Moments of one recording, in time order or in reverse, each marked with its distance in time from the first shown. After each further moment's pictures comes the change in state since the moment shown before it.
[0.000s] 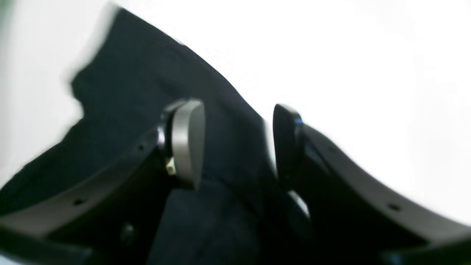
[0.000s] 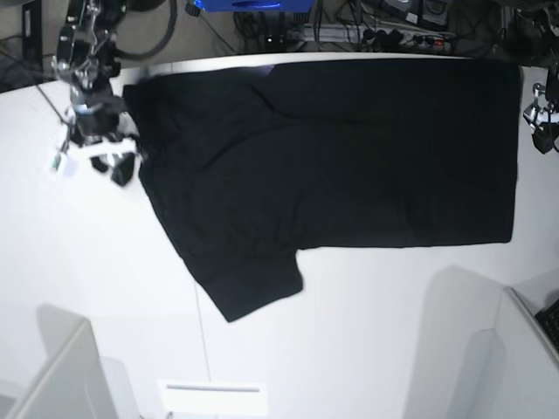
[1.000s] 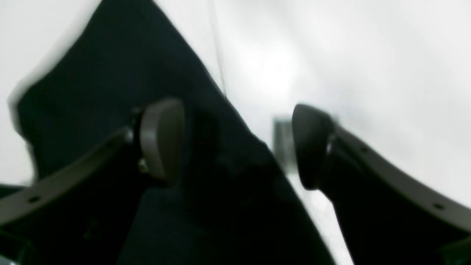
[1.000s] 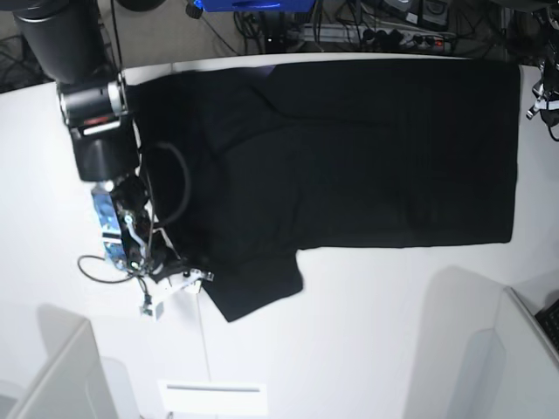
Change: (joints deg) left arm 3.4 0.3 -0.6 -1.8 0.4 0.0 0.5; right arm 53.9 3.5 -30.4 -63.7 -0.9 3.1 -4.9
